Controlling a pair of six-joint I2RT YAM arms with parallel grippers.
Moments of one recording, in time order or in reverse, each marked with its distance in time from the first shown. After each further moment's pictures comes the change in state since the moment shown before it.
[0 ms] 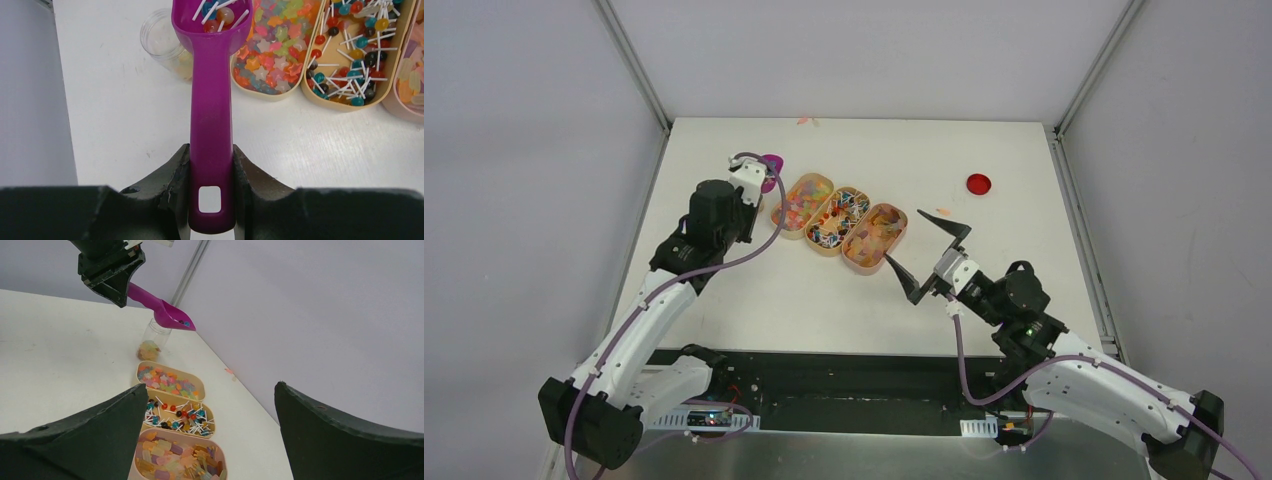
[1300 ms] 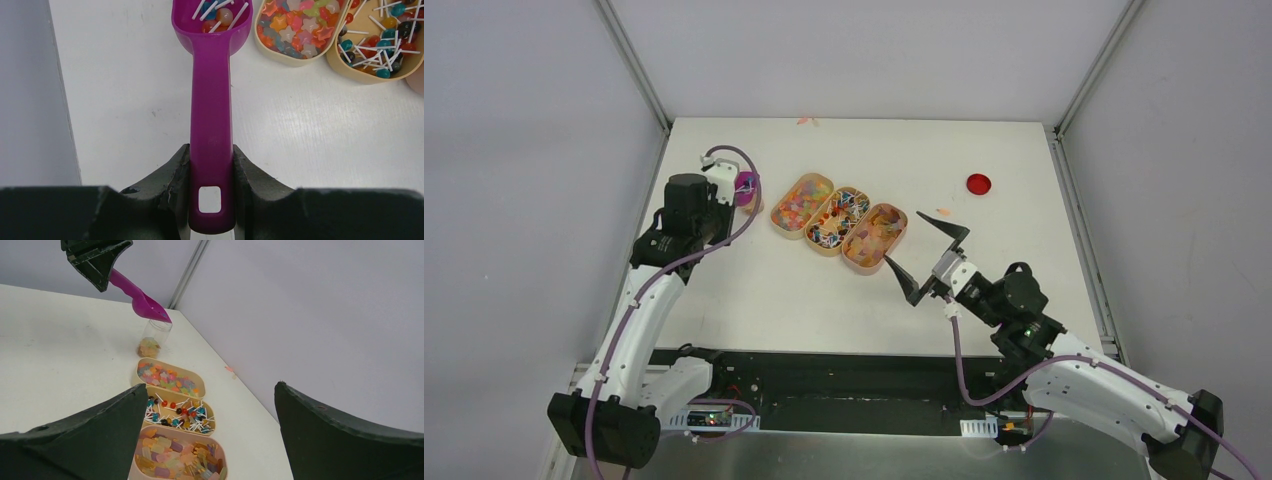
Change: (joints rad) left arm 0.203 0.007 0.079 -0.220 0.143 -0.014; right arm 0.000 0.001 -0.018 0.015 -0.001 -0.008
